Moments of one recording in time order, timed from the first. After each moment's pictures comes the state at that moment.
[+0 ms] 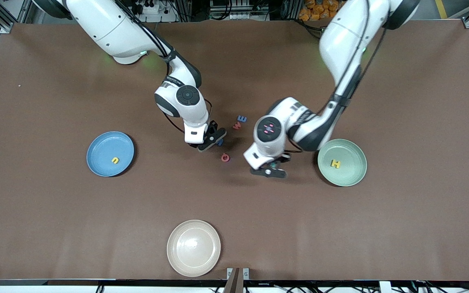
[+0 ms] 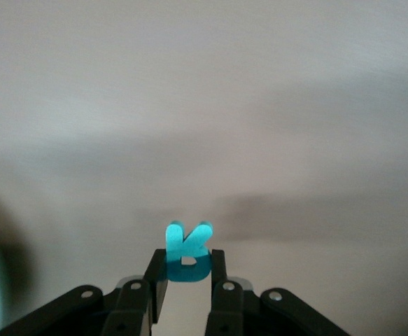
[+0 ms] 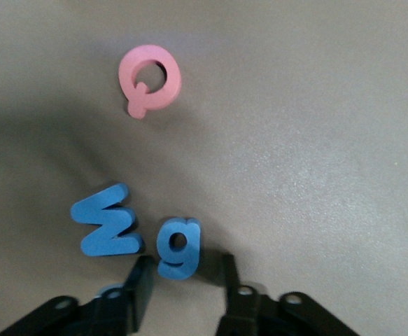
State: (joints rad) left arm -0.39 0.72 -0.21 -1.49 0.25 2.06 -0.51; right arm 0.33 0.60 0.37 -1.99 -0.44 2.59 0.30
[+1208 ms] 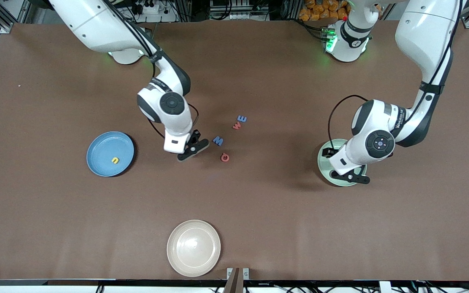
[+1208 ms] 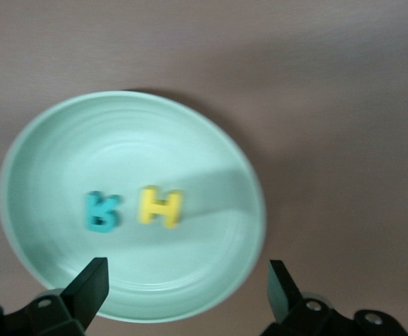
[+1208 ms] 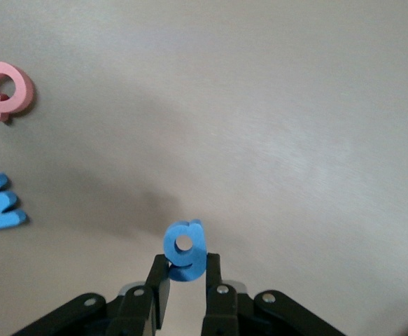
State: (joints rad) left arm 0.00 0.49 -0.29 -1.84 0.11 2.13 -0.18; right arm 0.21 0.48 0.36 -1.95 -0.31 2.34 0.16
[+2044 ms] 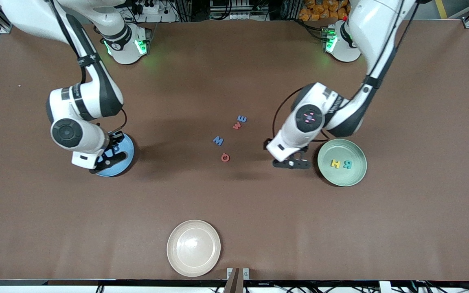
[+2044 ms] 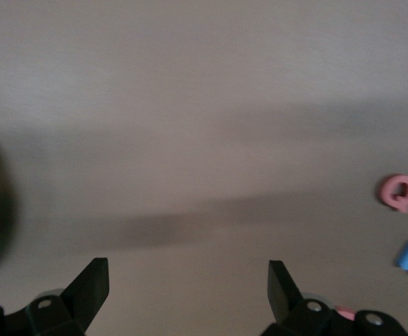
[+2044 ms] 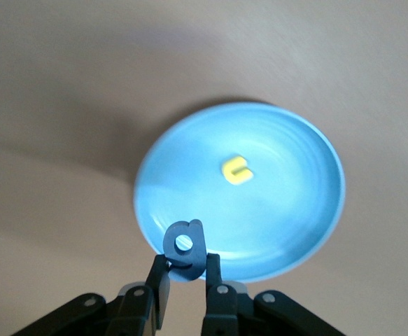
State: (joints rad) left arm -0.35 0.57 -0.30 -1.69 0.09 2.20 -0.60; right arm 0.07 0.33 0.07 -1.95 -0.17 1.97 -0.24
